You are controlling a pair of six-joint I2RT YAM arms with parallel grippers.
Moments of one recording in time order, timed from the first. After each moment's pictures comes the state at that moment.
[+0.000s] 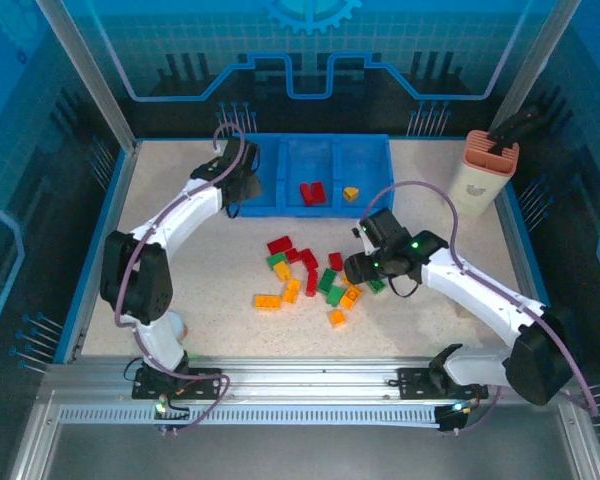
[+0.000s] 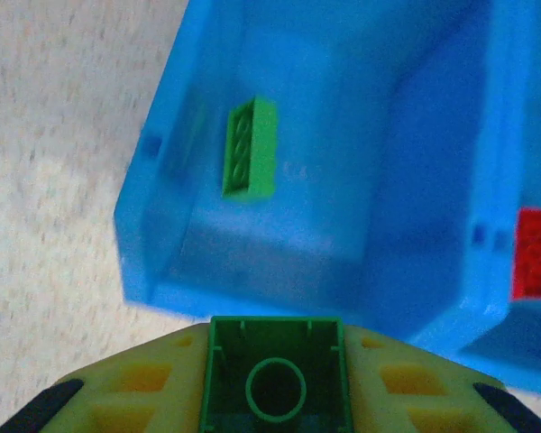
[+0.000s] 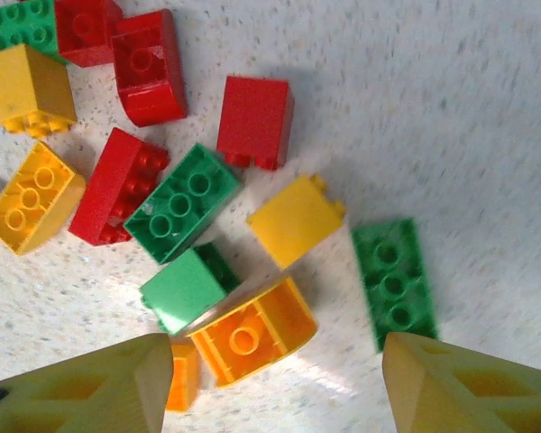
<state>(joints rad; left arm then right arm) -0.30 1.81 1.53 -0.63 -0.25 -0.58 0.61 1.25 0.93 -0.80 -0.02 0.37</state>
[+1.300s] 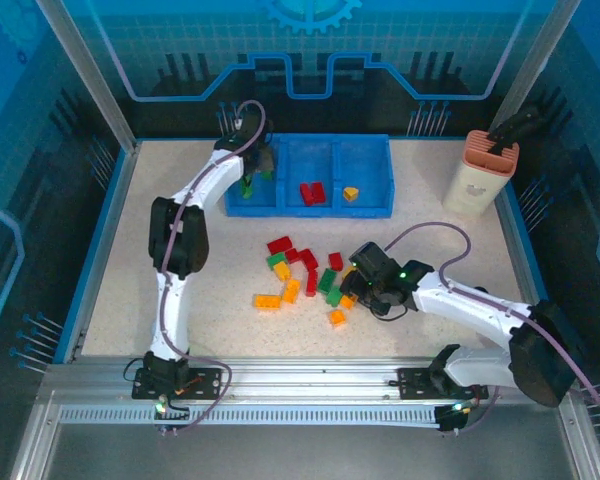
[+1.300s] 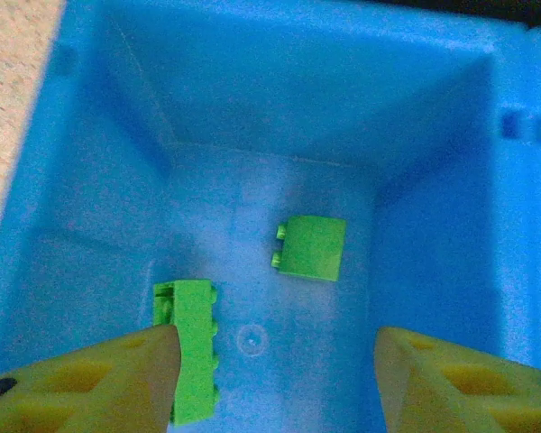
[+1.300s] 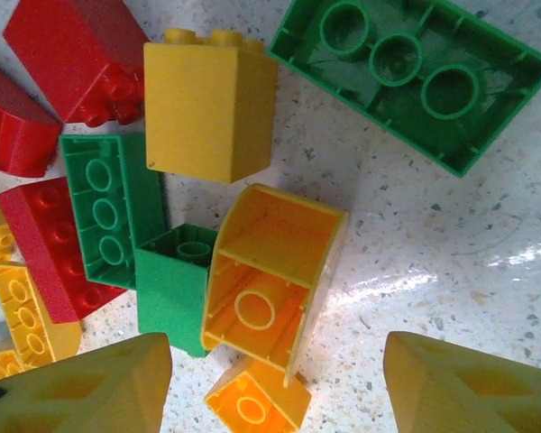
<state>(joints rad) -0.26 2.24 2.04 -0.69 -0.23 -0.40 0.74 1.25 0.70 -0.61 0.02 1.24</state>
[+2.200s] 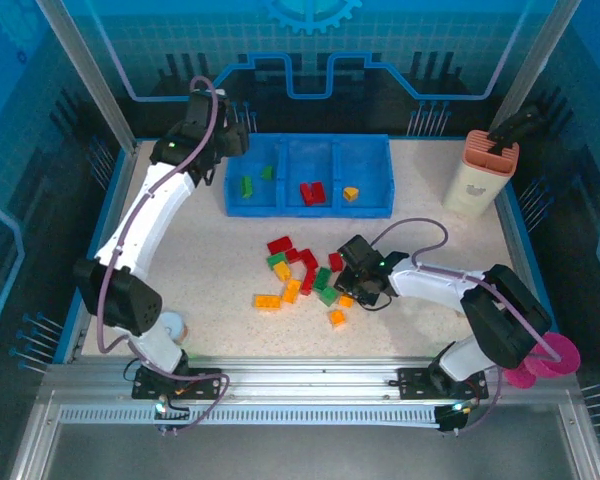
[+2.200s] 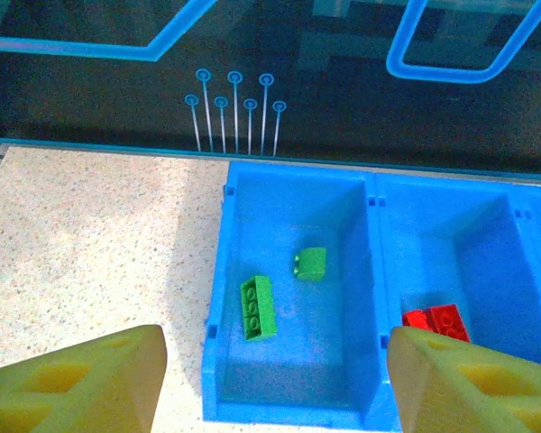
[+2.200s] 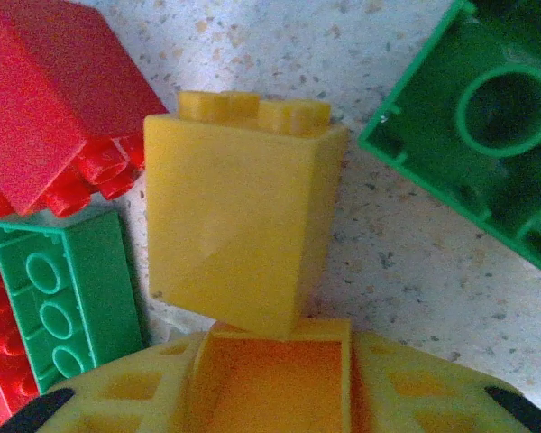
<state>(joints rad) -0.26 1.67 1.79 -0.74 -0.26 -0.29 0.69 1.50 0.75 -0.44 -0.01 1.18</state>
